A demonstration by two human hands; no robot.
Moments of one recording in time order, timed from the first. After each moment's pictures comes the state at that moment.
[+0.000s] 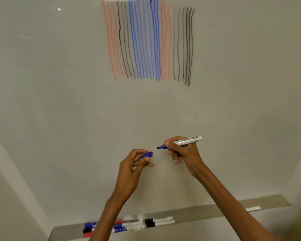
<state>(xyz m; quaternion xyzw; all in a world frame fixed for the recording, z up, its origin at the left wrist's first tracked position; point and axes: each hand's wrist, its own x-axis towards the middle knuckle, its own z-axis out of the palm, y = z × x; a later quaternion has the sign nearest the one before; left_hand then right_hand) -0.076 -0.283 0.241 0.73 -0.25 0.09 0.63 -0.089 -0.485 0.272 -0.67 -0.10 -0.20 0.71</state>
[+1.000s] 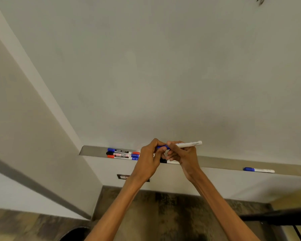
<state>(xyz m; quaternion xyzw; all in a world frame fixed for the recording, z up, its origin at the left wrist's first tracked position) -0.141 -0.259 0.114 0.81 -0.19 0.07 0.55 -0.145 -0.408 0.117 -0.63 0.06 -0.02 0.77</state>
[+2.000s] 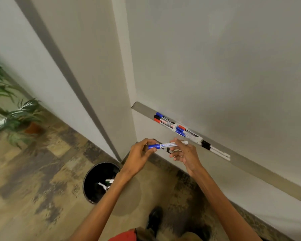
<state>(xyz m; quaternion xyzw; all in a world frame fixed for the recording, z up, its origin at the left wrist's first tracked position) -0.239 -0.120 0.022 0.84 0.08 0.09 0.52 -0.157 -0.300 0.036 -0.67 0.07 0.28 0.68</state>
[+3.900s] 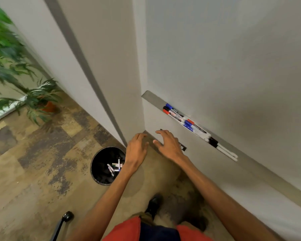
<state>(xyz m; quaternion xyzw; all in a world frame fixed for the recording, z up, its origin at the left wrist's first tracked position) -0.242 -0.119 -0.028 0.91 0.25 0.06 0.32 -0.138 -0.248 -0.025 -0.88 -0.29 0.22 0.31</state>
